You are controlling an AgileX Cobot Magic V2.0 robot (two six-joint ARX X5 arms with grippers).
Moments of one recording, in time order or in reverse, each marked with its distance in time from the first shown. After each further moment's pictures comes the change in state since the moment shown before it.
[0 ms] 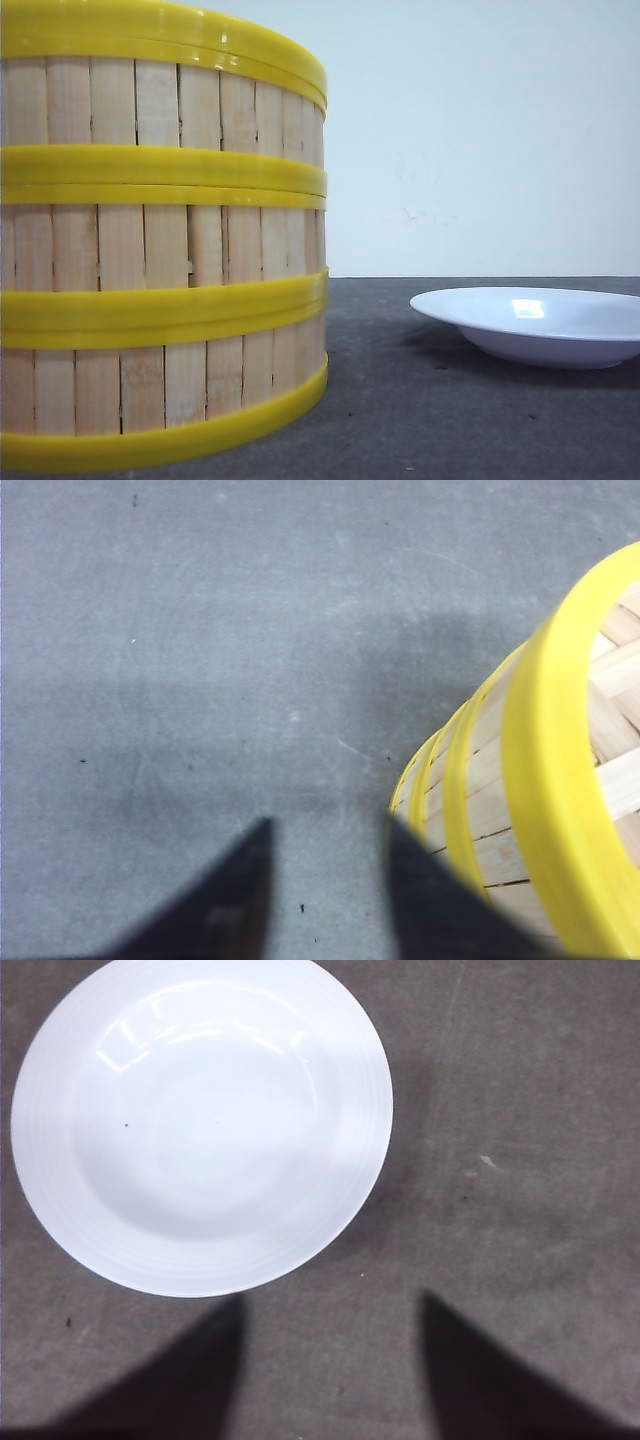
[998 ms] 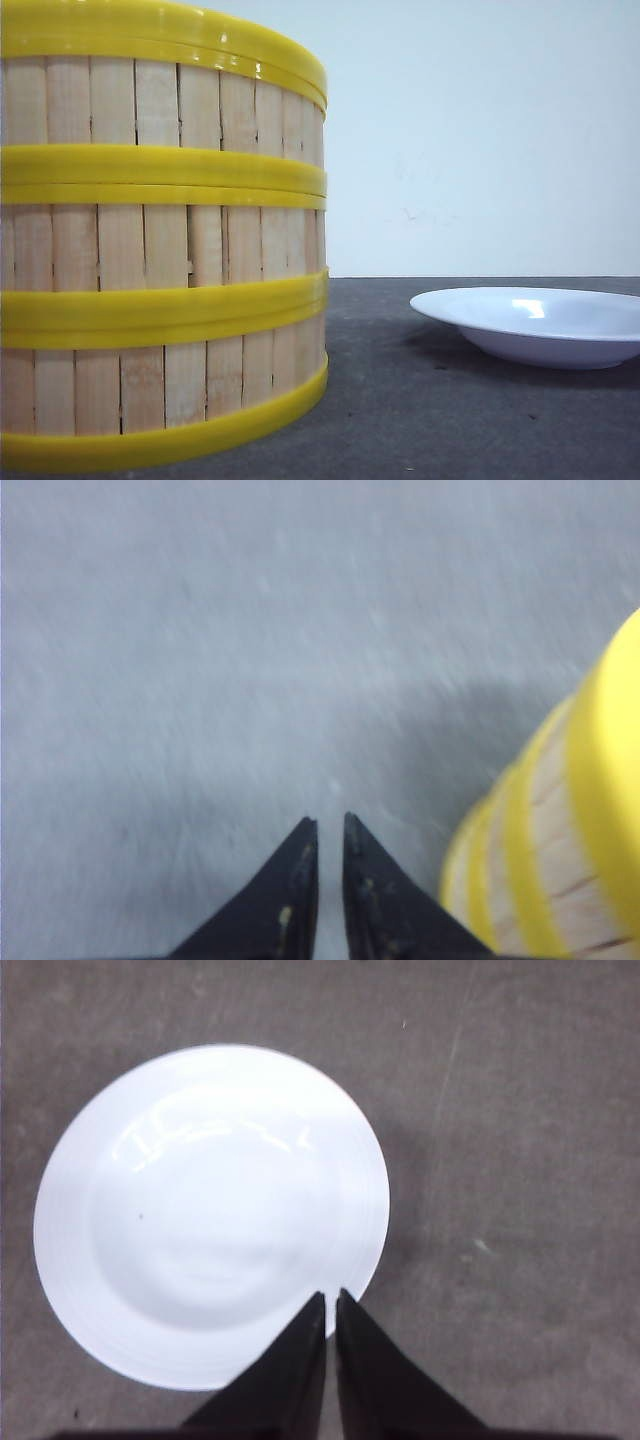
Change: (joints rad) left arm 0.002 -0.249 -0.346 0.385 -0.080 0.030; right arm 0.000 0.000 0.000 0.154 0.000 0.018
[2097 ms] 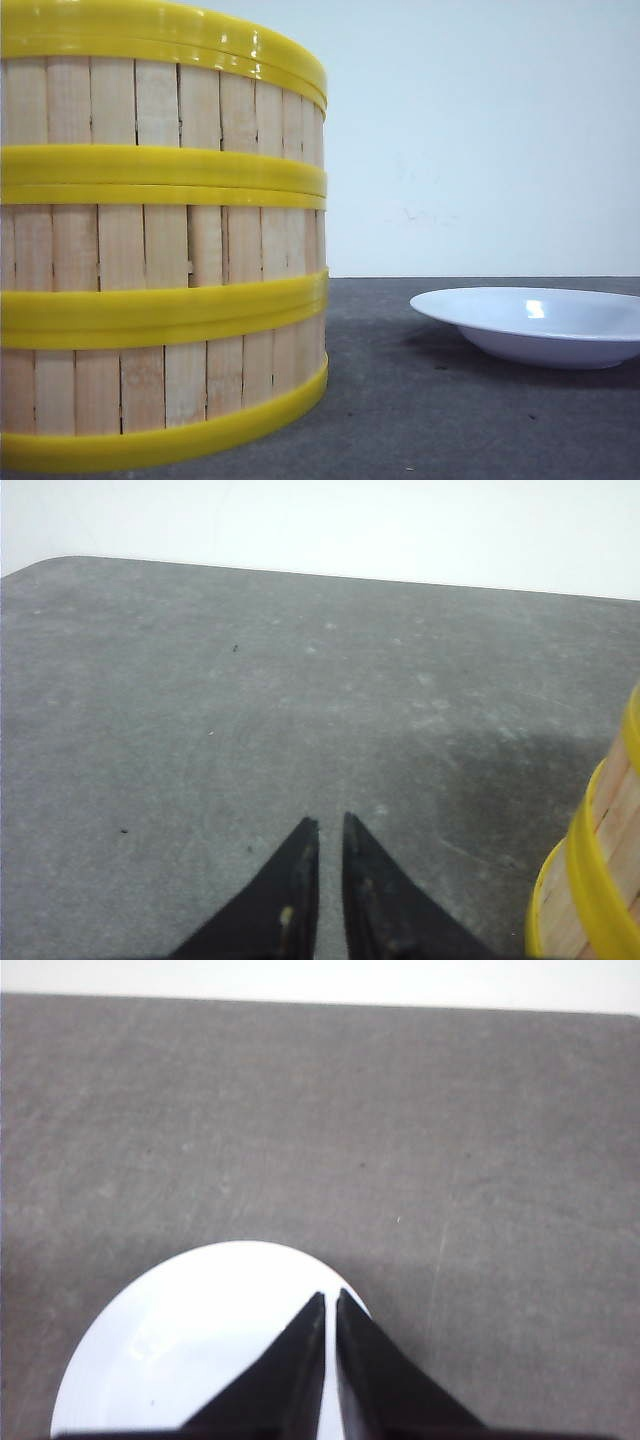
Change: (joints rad) left arm 0.000 -0.513 -0.554 0.311 -0.084 -0.052; right arm 0.000 -0.002 0.000 0.317 0.000 0.000
